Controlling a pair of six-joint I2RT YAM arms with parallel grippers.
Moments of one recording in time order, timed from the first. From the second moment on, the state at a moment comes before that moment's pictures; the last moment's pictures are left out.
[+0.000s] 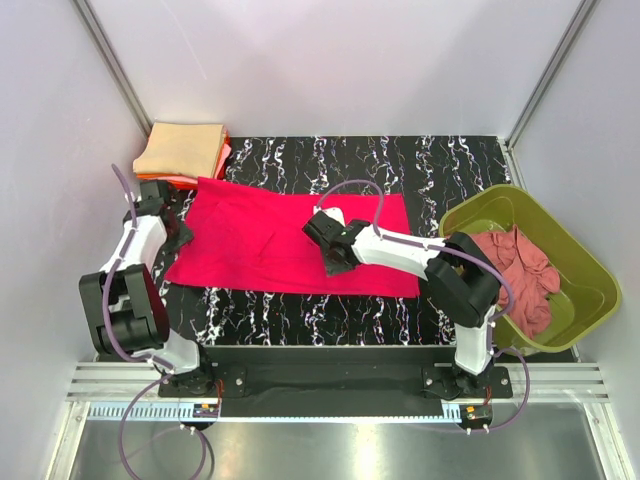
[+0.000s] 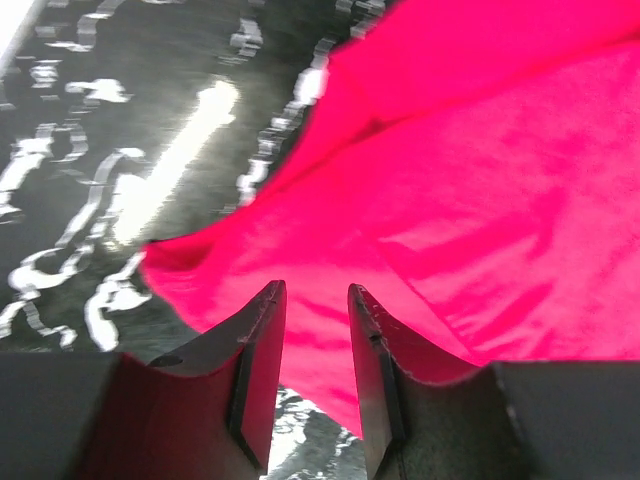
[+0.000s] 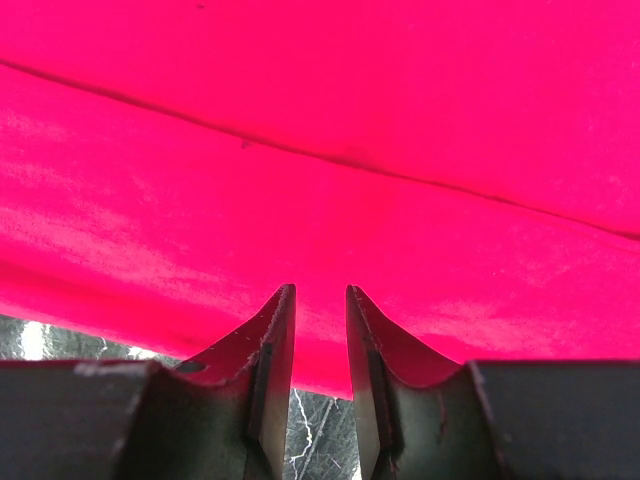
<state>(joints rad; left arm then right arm) 0.24 1.51 1.04 -0.60 -0.16 -0.48 0.88 1.92 1.35 -0.60 0.28 0.54</state>
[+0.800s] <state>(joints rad) 0.24 1.66 0.96 -0.55 -0.25 -0.52 0.94 1.83 1.15 -0.49 0.27 0.66</state>
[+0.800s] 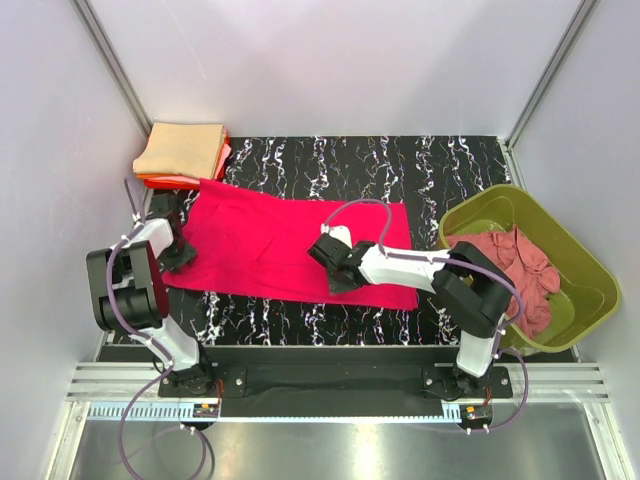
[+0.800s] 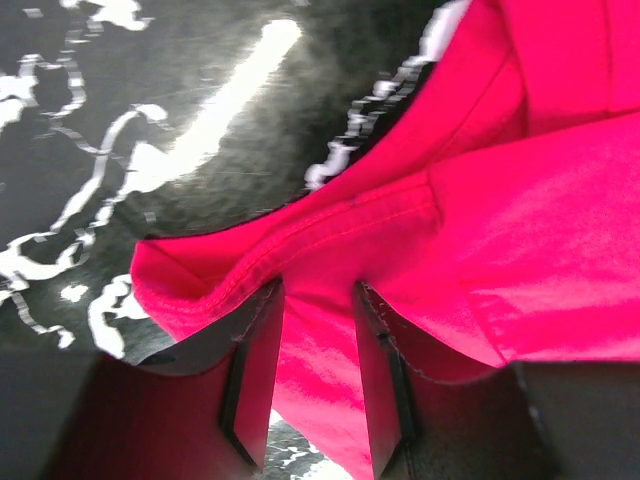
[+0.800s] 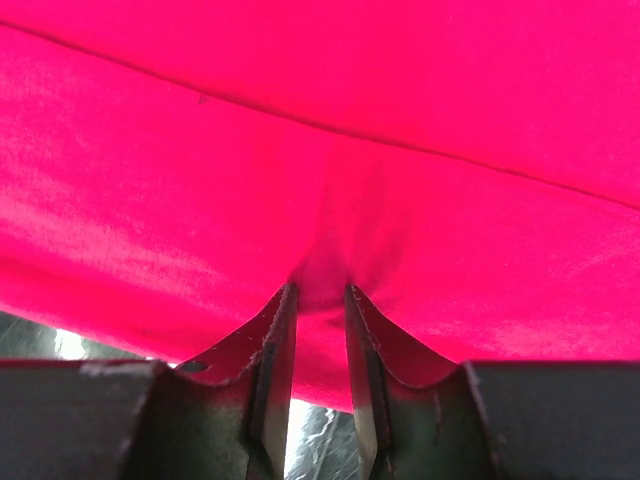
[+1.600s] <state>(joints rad) 0.28 1.54 1.14 -0.63 0.05 -0.47 0.98 1.79 1.15 -0.54 0.25 0.64</state>
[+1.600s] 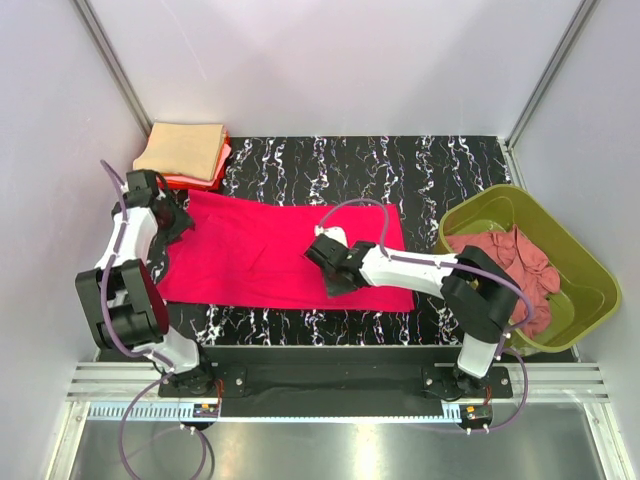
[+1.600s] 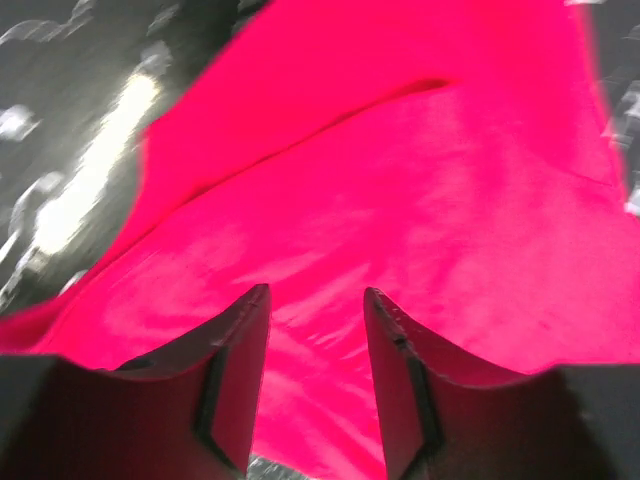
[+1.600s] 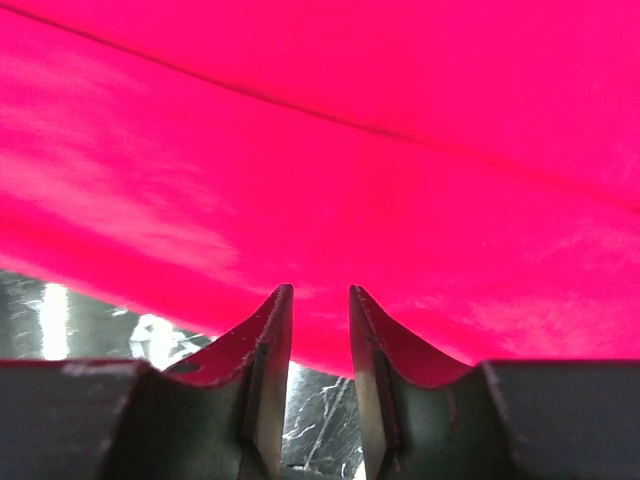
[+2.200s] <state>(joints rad) 0.31 1.88 1.43 -0.34 0.27 -0.41 0.46 1.92 1.78 -0.66 -0.05 0.31</state>
